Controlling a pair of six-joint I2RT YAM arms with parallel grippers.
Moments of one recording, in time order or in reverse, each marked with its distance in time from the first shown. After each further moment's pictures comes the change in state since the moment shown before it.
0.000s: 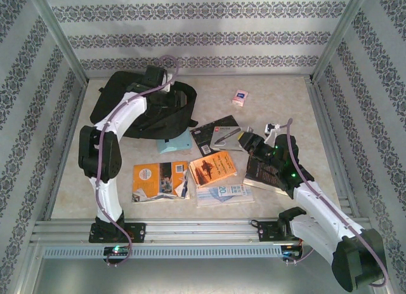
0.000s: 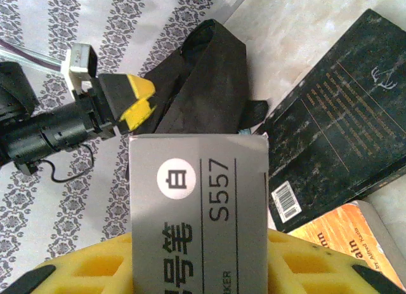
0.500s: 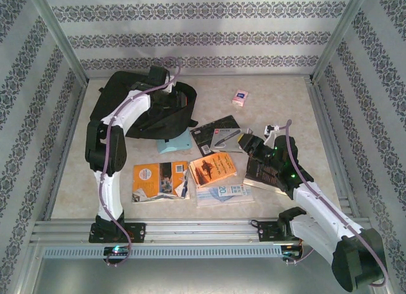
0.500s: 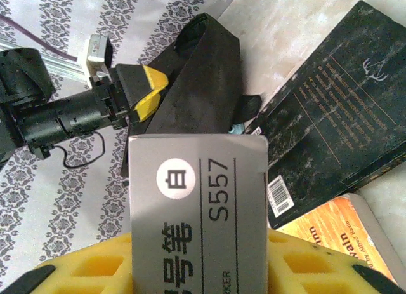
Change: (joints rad) left arm 0.006 0.117 0.076 -0.032 0.003 0.001; right arm 0.001 0.000 -0.016 0.000 0.000 -0.003
